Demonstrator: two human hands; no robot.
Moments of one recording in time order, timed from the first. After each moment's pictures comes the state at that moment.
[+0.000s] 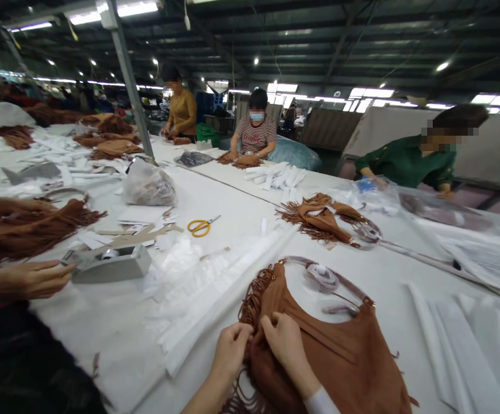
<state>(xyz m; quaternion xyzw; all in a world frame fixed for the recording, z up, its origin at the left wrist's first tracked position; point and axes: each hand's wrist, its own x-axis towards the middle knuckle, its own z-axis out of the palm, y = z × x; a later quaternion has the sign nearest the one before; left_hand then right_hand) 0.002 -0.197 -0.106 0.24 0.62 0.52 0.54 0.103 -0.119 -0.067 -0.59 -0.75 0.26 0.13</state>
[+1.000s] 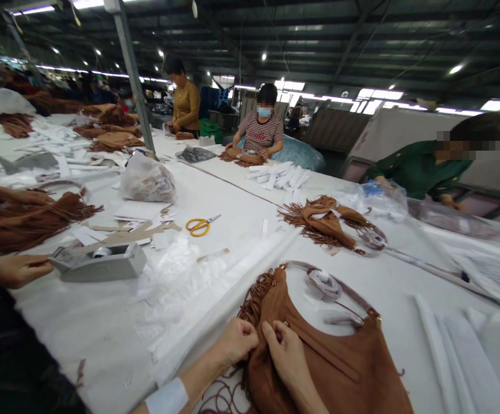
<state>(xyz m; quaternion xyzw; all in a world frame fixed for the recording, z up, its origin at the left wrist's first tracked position) -0.020 -0.159 -0.105 0.38 0.63 0.37 0.57 0.111 -0.118 -0.077 -0.51 -0.71 0.40 0.27</state>
